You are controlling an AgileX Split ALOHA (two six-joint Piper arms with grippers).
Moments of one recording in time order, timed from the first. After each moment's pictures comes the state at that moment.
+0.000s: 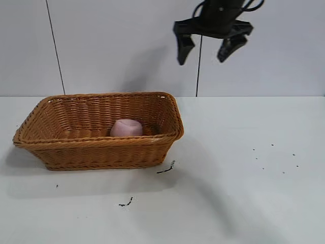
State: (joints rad) left arm -0.02 -0.01 -0.50 -0.04 1.07 0.08; right arm 0.05 2.27 -2.17 0.04 1.12 -0.08
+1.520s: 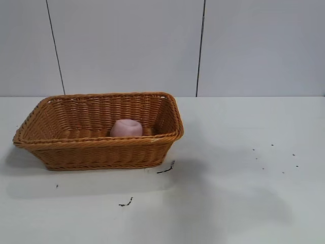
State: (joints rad) left arm -0.02 -0.01 -0.50 -0.04 1.07 0.08; right arm 0.02 0.50 -0.61 0.05 1.02 -0.09
